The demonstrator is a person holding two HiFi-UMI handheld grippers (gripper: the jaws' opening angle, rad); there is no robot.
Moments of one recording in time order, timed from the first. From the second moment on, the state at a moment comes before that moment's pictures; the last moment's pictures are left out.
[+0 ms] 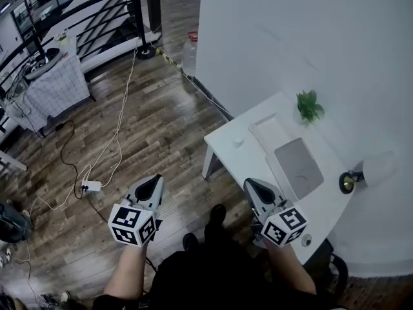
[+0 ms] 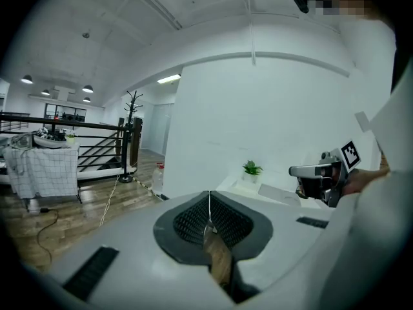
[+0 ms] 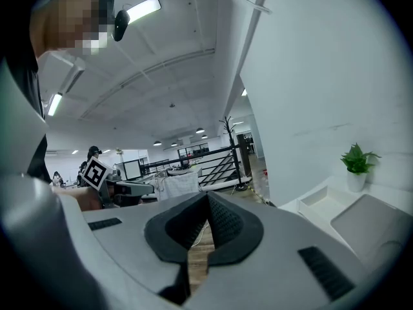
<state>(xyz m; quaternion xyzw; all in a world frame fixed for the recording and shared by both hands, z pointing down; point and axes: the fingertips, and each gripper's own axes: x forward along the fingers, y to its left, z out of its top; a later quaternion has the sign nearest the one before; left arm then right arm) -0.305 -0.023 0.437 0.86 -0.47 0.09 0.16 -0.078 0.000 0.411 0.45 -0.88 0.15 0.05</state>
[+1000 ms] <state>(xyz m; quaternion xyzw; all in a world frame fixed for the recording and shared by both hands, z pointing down) -0.139 -0.215 0.438 0.87 -0.45 0.15 0.13 0.056 -0.189 0.434 0.43 -0.88 0.18 0.02</state>
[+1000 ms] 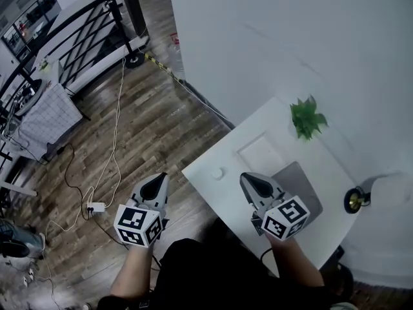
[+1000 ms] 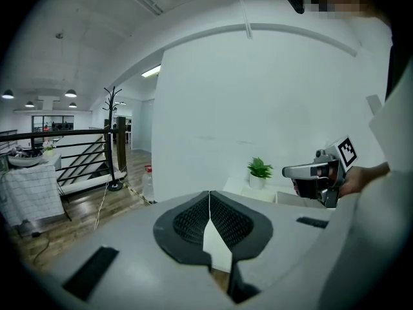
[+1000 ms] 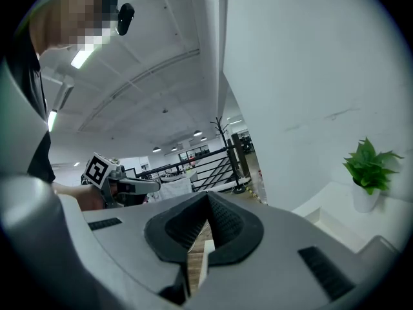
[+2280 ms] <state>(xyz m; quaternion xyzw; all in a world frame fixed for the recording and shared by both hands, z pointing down) -0.145 -0.290 0.482 0.92 -0.32 0.14 0.17 -0.004 -0.234 0.440 0.51 -0.83 0.19 0.08</state>
